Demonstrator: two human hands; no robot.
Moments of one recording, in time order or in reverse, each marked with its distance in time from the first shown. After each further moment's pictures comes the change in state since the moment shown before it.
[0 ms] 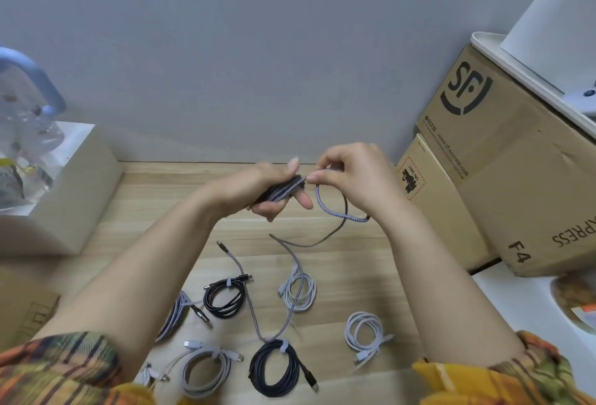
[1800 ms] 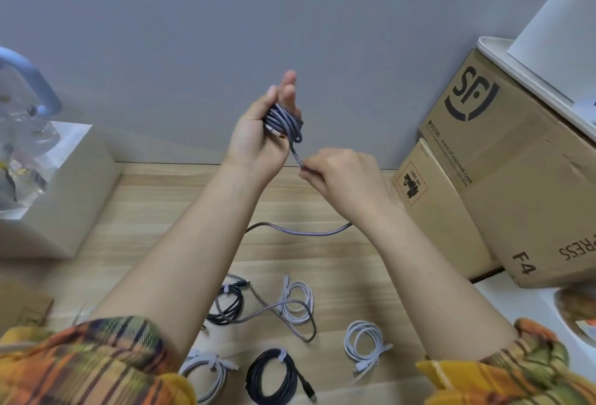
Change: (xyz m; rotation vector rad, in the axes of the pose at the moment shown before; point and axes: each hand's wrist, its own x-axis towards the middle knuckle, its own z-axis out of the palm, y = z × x) left_hand 0.042 0.046 -0.005 -1.295 0.502 0.424; right_hand 0.015 -0.005 0.017 -0.466 0.075 -0.318
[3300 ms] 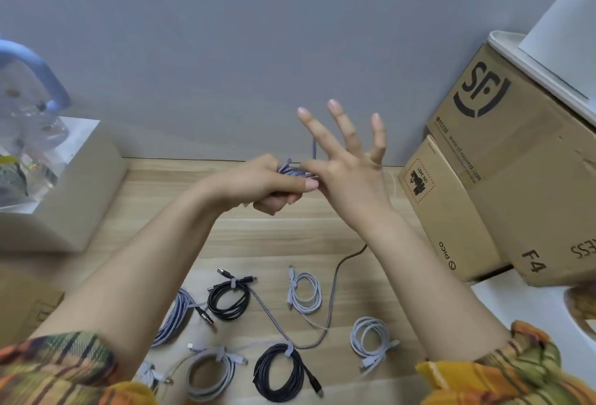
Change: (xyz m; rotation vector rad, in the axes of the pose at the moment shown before) left_hand -0.036 0.023 -0.039 1.369 -0.435 -0.409; right_hand -0.002 0.003 0.034 -0.351 0.449 -0.157
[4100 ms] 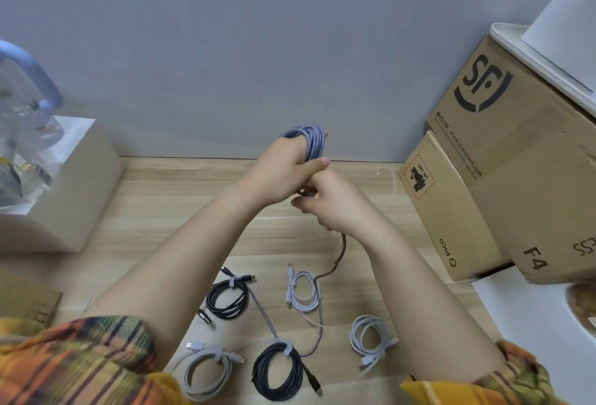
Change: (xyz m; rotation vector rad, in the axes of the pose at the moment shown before) left_hand 0.042 -0.005 0.019 0.477 0.453 0.198; right_hand 0.002 -0.014 -0.019 0.960 -0.773 0.497
